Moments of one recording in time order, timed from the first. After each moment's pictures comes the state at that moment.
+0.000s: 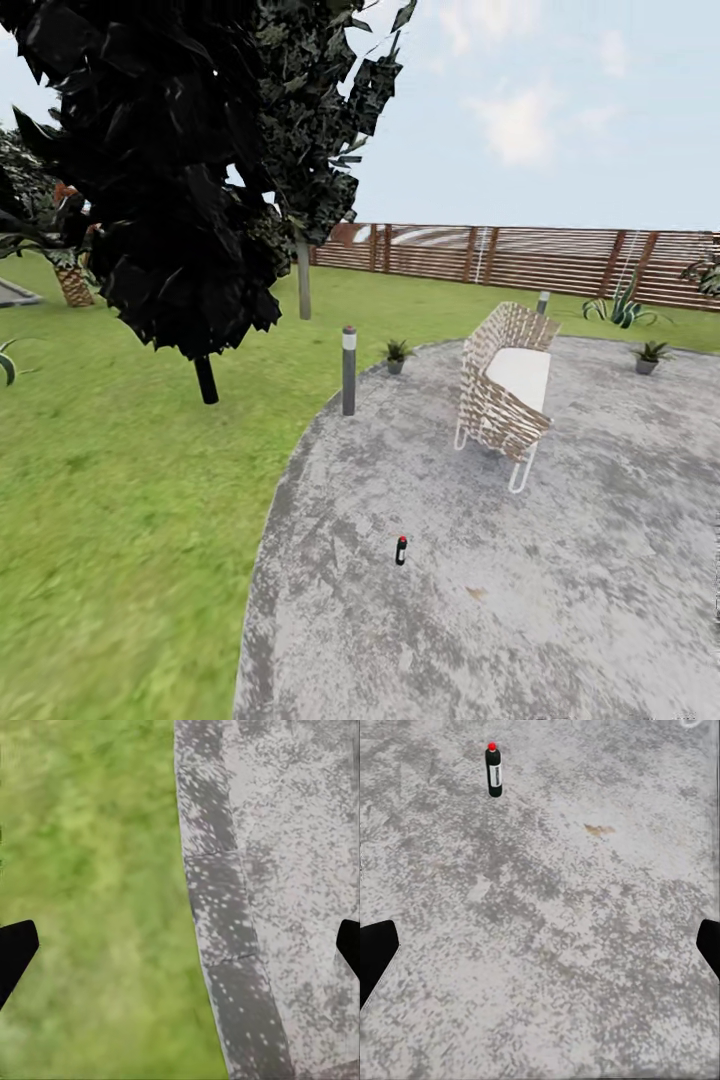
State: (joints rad) left arm -0.17 0.08 0.11 -0.25 0.01 -0.34 0.00; right arm -0.05 -0.05 0.00 -0.53 0.00 -0.41 0.00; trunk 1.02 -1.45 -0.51
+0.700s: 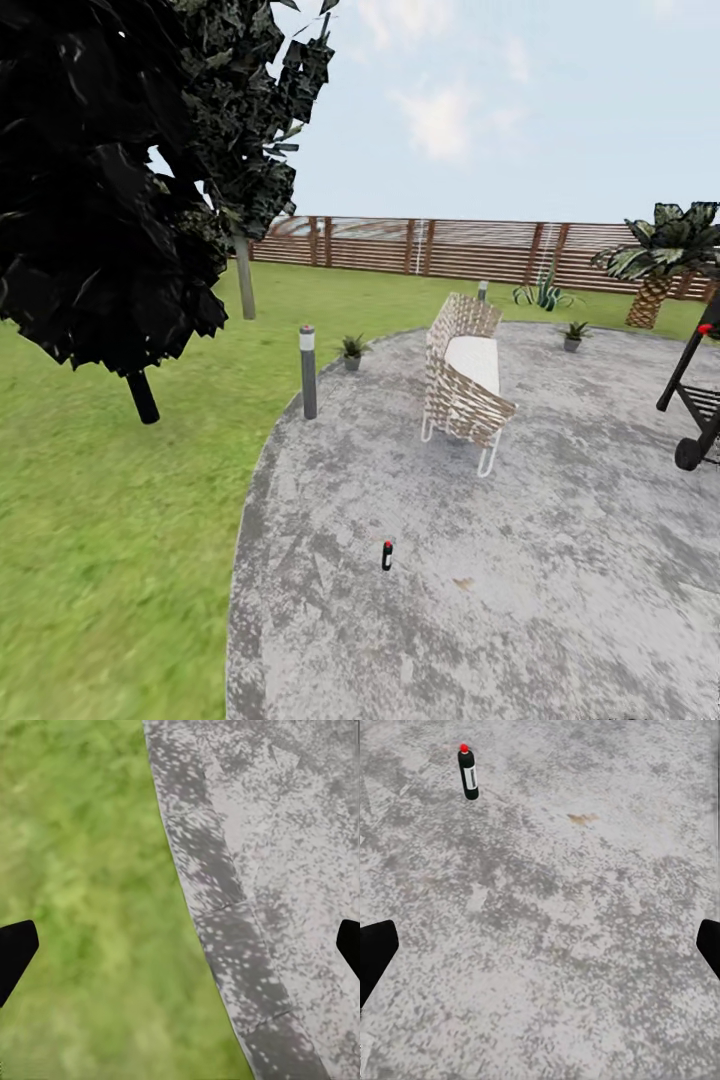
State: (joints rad) left arm -0.17 0.08 0.11 -0.25 0.01 -0.34 0.00; right arm -0.05 -0.05 0.00 -0.53 0.00 -0.41 0.00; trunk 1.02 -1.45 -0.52
